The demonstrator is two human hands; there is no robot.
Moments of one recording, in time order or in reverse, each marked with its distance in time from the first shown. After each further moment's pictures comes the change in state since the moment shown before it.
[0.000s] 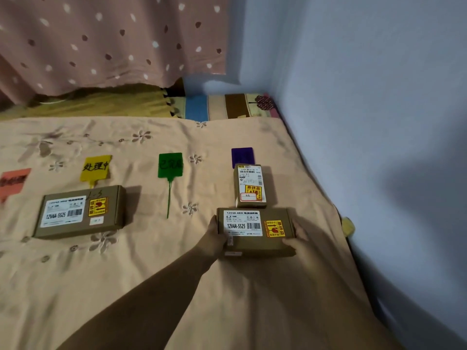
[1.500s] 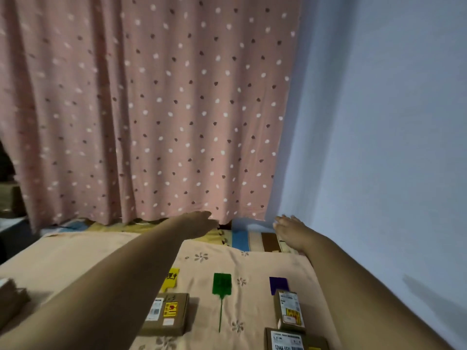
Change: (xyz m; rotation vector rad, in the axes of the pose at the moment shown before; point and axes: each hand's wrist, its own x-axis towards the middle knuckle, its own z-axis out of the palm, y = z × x) left_hand -0.233 0.317 -0.201 1.145 0.410 0.378; right_hand -0.193 -0.355 0.142 -1.197 0.055 -0.645
